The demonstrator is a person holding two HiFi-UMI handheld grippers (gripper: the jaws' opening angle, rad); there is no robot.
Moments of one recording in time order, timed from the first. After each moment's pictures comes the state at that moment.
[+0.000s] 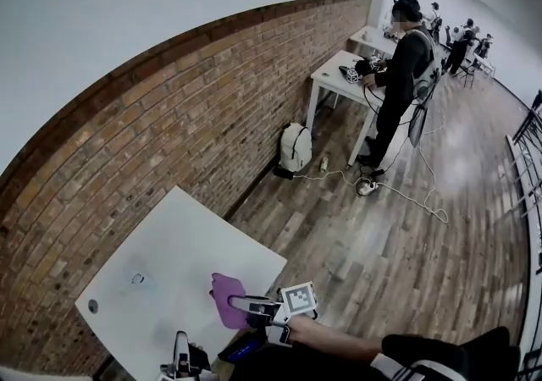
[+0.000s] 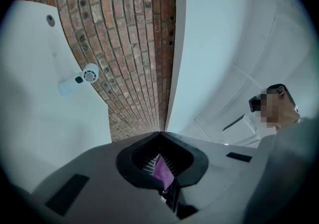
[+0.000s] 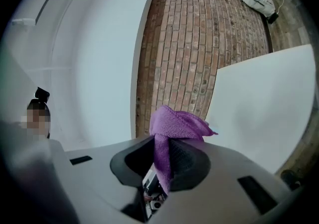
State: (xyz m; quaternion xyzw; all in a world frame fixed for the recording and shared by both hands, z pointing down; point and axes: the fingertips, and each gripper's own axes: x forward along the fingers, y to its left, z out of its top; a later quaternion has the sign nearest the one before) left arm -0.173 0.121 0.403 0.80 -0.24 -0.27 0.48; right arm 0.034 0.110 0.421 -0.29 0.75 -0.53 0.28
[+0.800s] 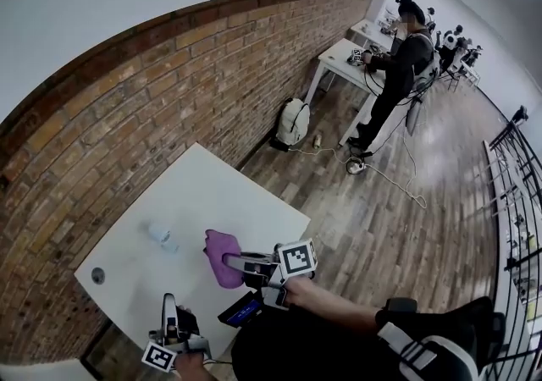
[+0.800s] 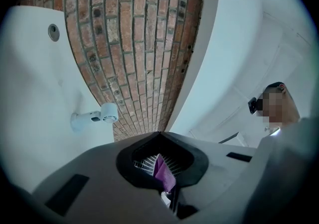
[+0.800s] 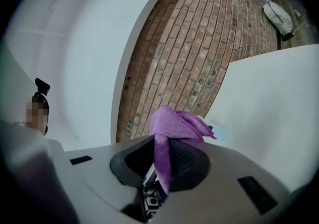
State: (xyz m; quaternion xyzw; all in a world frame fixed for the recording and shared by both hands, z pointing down) left arm -0.286 0.019 0.426 0.78 -0.19 -0.32 0.50; right arm -0.112 0.027 0.395 -0.34 0.78 -0.48 0.20
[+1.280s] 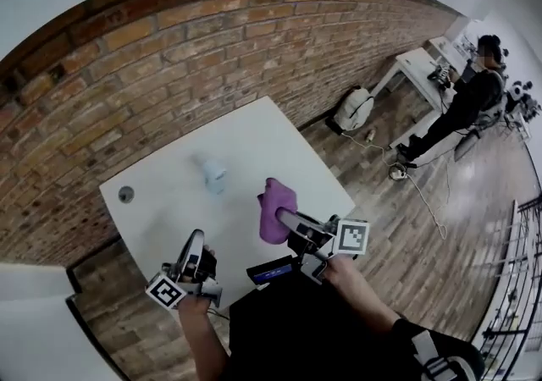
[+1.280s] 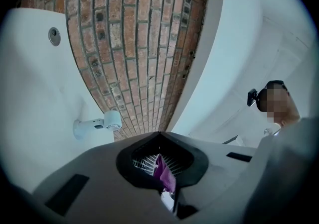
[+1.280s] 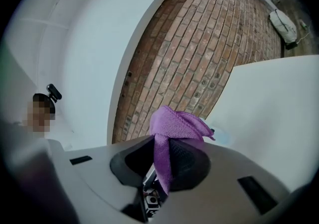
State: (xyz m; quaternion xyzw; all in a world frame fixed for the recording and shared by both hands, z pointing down) left arm -0.294 0.002 0.422 0.79 -0.18 -0.33 0.49; right arm -0.108 0.028 0.386 -0.37 0.76 -0.49 0.20
